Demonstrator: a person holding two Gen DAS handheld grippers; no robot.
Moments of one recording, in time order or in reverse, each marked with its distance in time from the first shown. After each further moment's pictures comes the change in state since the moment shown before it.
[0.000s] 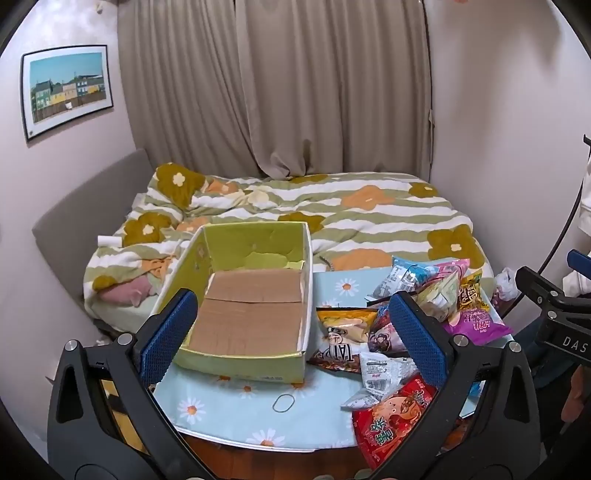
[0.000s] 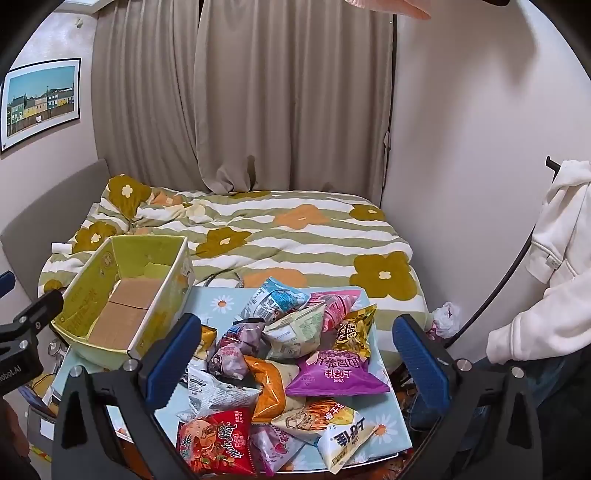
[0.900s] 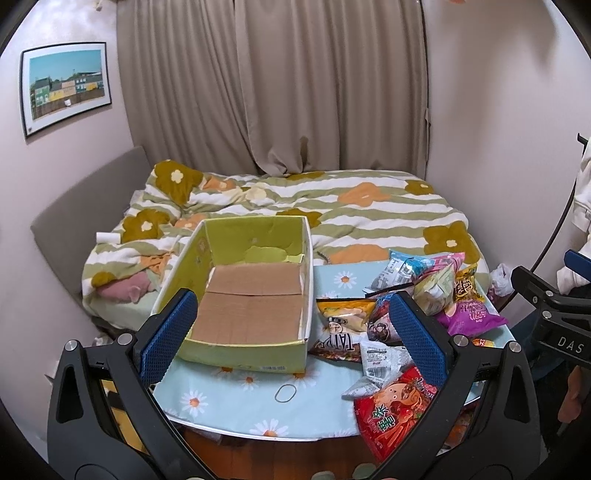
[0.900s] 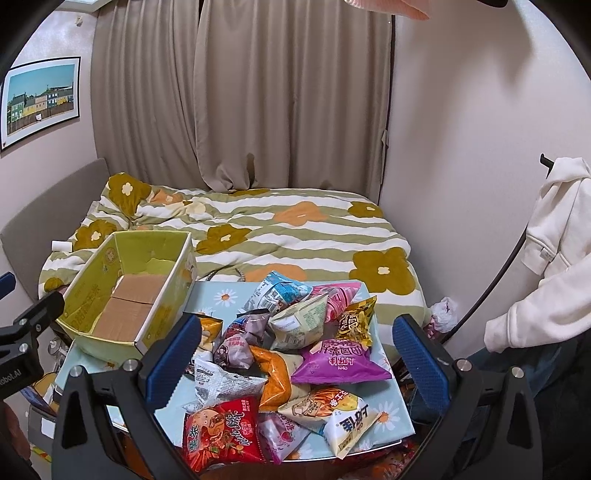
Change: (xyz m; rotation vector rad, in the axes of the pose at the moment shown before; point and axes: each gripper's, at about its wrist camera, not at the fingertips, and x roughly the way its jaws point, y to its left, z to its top) left arm -0.016 0.009 -0.005 -0.004 0.010 -0.019; right arm -0.014 0.010 -0.009 0.003 0.001 -0.014
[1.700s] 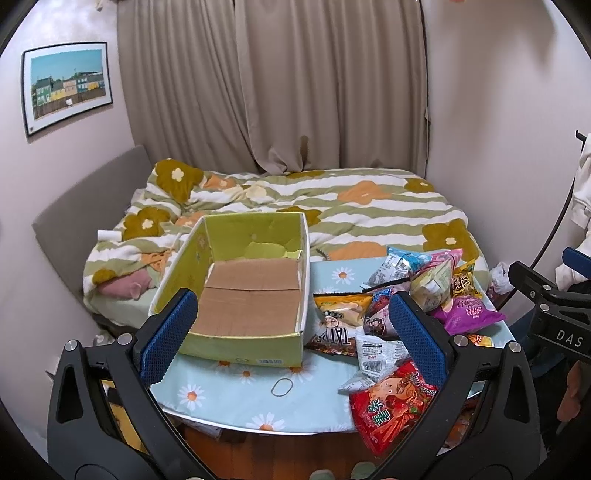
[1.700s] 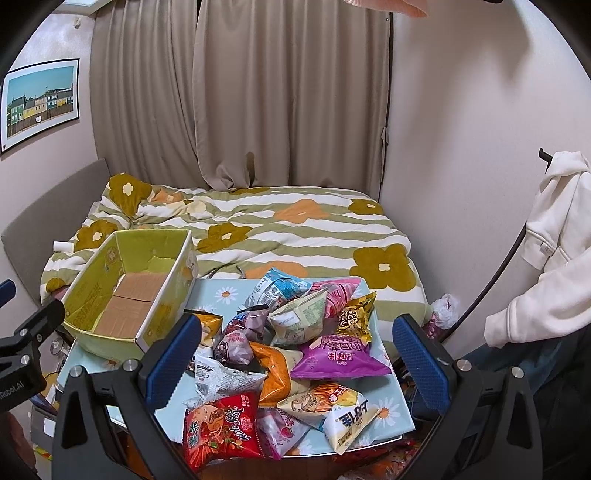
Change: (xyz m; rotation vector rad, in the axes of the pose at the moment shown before) left arm -0.008 -0.002 -0.006 0.001 0.003 0.002; right arm -0.004 -0.003 -0.002 0.008 0.007 0.006
